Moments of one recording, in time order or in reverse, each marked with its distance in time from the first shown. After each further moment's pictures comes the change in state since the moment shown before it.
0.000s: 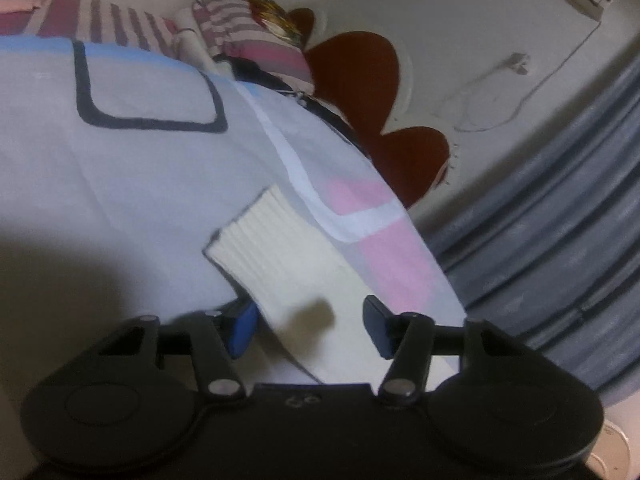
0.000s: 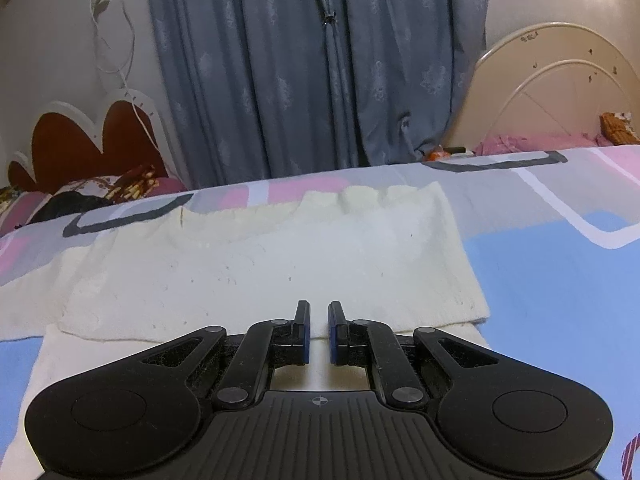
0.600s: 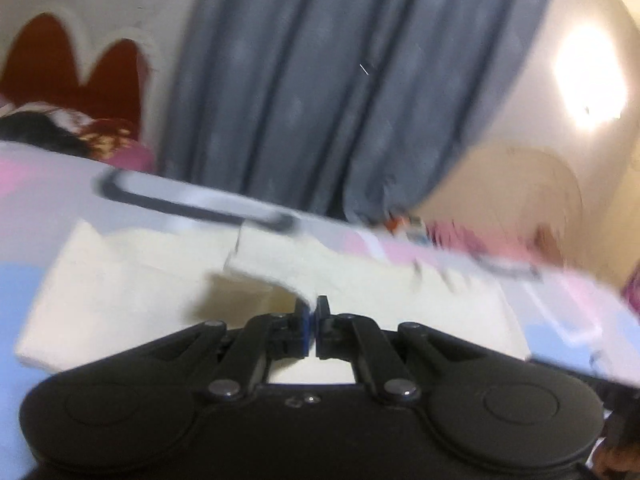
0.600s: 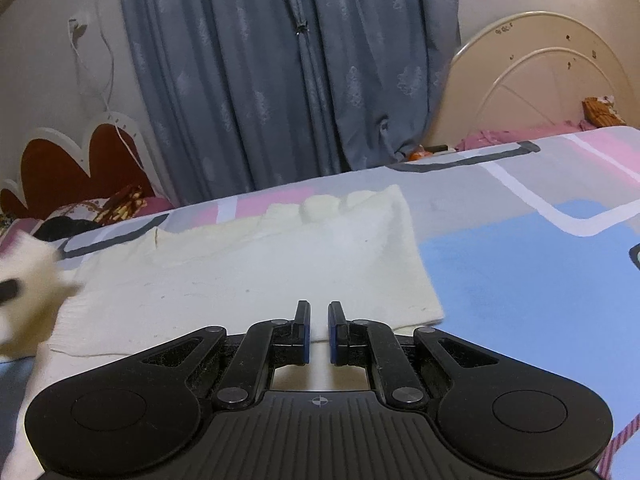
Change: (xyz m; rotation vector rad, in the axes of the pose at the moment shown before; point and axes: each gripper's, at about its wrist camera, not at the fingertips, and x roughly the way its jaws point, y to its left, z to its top) left arm -0.010 -0.287 -0.238 0.818 0.294 -0.427; right arm -0.014 -0.037 0.004 0.065 -0.028 -0.012
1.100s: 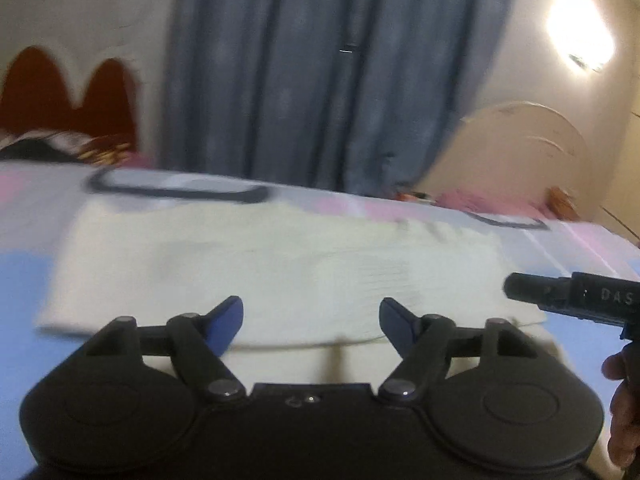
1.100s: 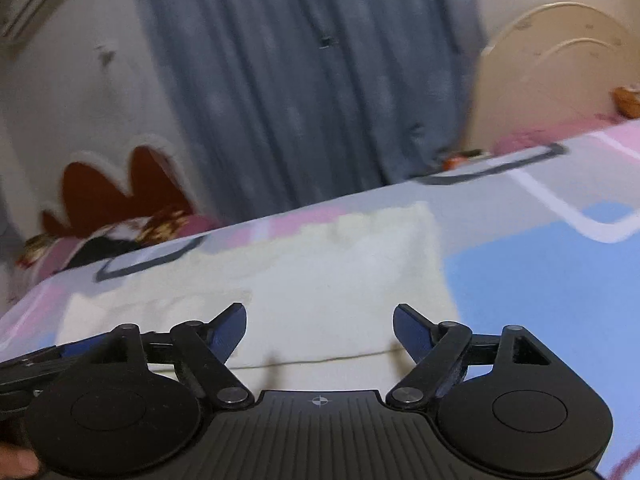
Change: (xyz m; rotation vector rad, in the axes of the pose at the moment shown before) left arm -0.033 -0.013 -0.055 0.066 -0.017 0.100; right arm -0.008 0.001 0.007 0.023 -0.015 0.193
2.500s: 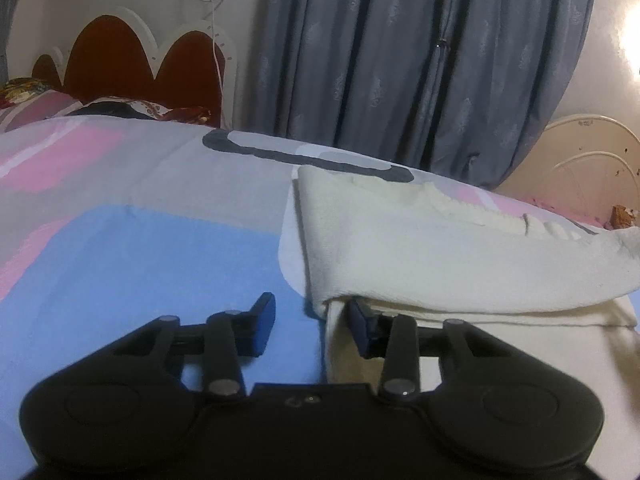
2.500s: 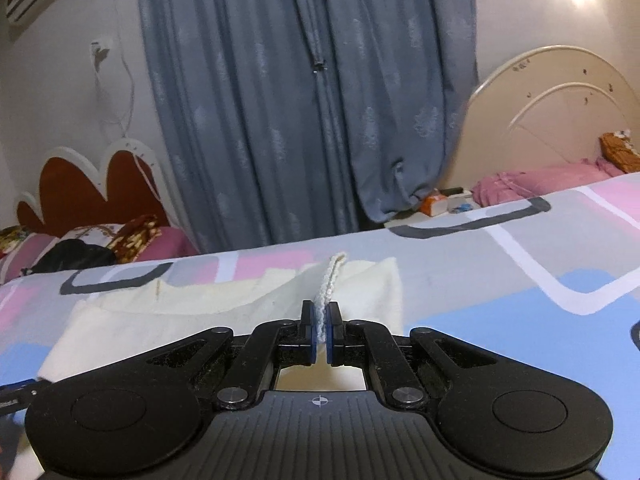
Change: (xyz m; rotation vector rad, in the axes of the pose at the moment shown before) left arm 0.020 0.074 -0.009 -0.085 0.036 0.154; right arm -0.001 -0.023 0.030 -0.071 -0.088 -0.135
